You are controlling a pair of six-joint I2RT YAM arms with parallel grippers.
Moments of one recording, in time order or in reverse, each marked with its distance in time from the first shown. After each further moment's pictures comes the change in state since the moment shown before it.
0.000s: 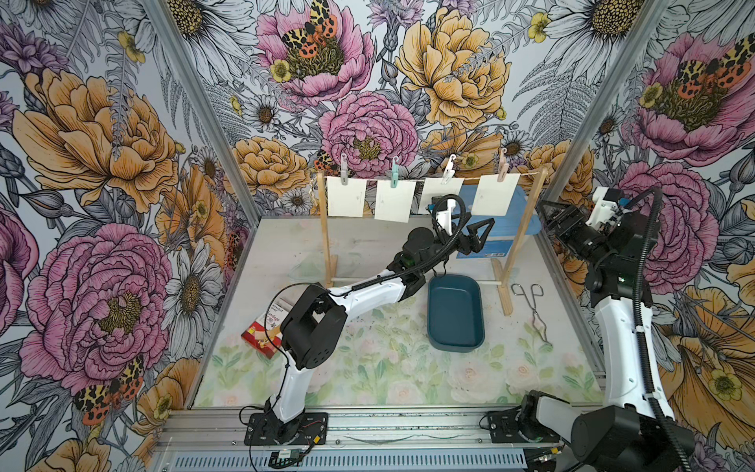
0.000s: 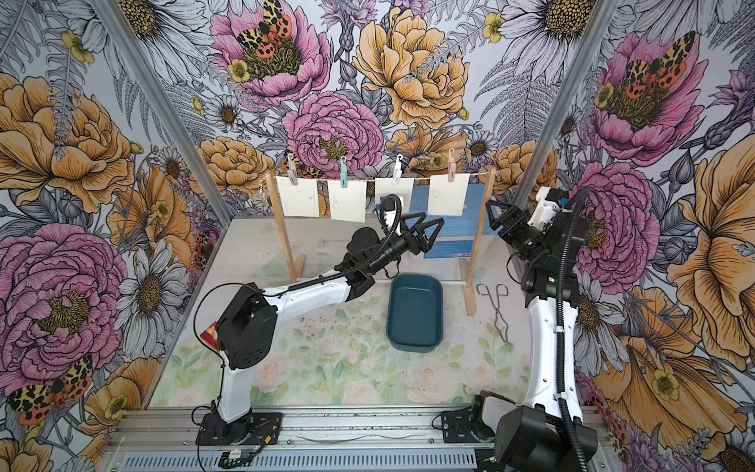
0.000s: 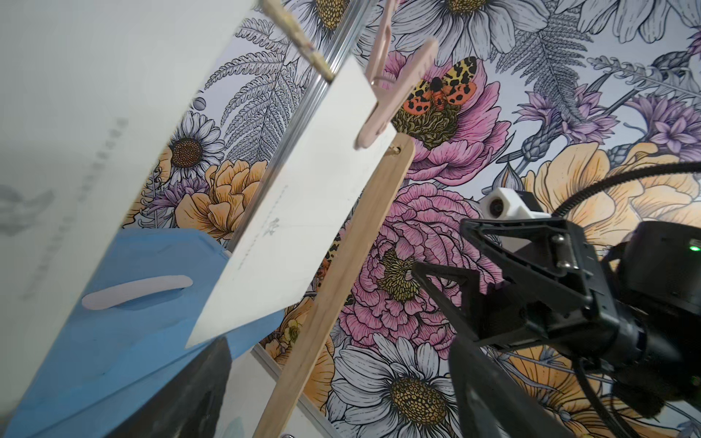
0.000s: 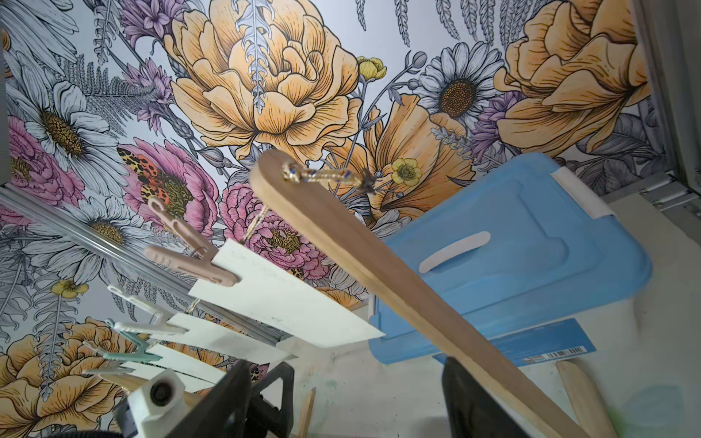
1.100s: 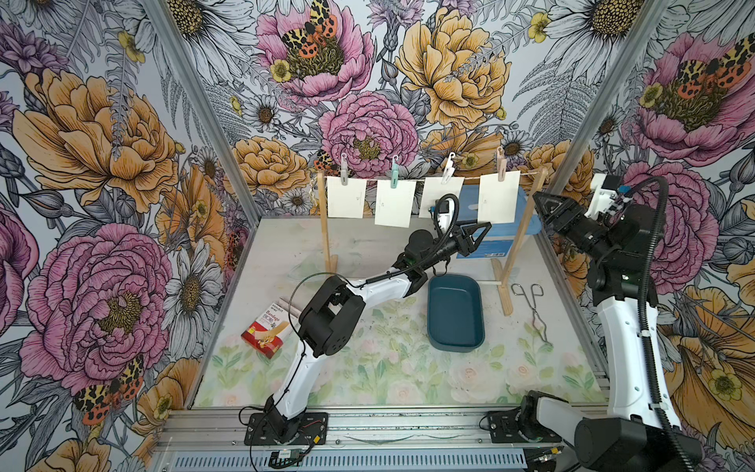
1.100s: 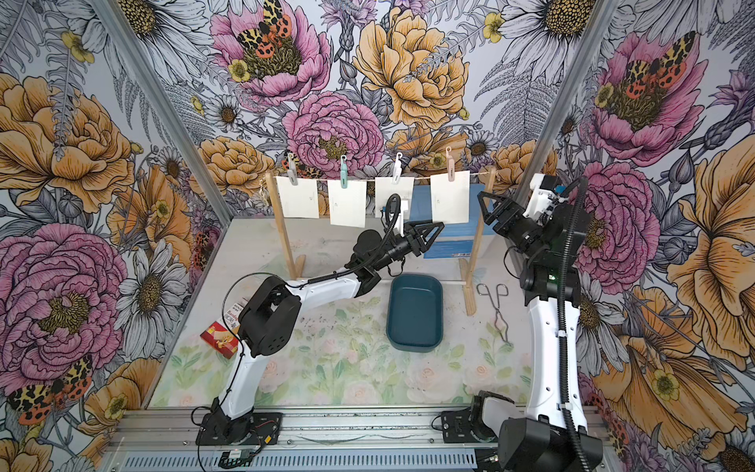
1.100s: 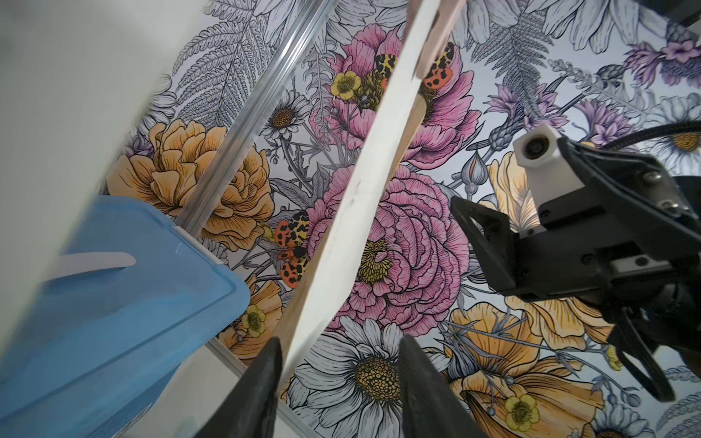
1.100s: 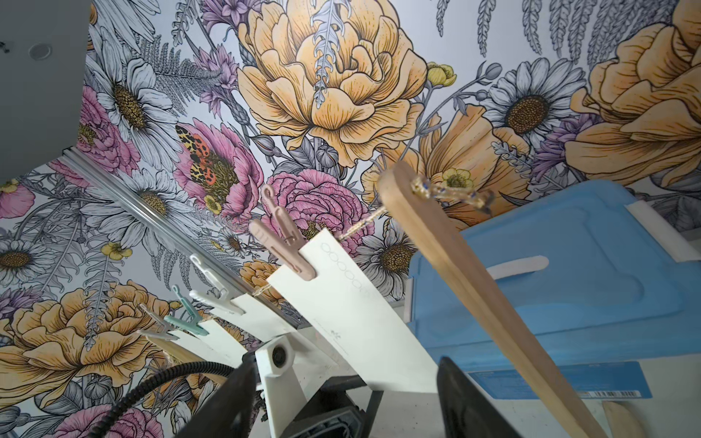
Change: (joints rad) left arm 0.037 0.146 0.060 0.177 0.202 -0.156; right arm 0.060 0.006 0.116 -0.015 -0.036 -0.030
